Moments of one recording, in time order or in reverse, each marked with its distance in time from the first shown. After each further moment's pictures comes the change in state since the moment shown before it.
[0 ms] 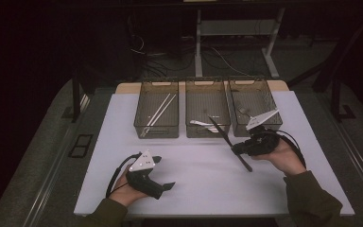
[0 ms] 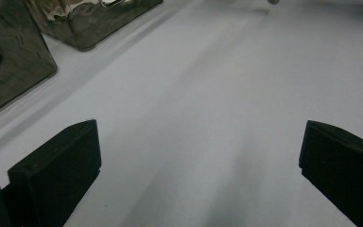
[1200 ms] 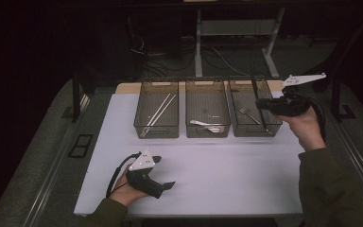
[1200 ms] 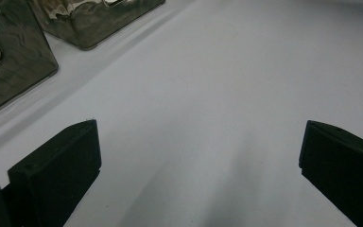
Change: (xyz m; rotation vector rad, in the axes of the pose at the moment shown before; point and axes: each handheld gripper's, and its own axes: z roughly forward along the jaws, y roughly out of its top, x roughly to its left) left arm 0.001 -0.001 0.001 -0.011 -0.001 -0.021; right arm -0.059 0.034 -0.088 -0.299 -0.308 0.120
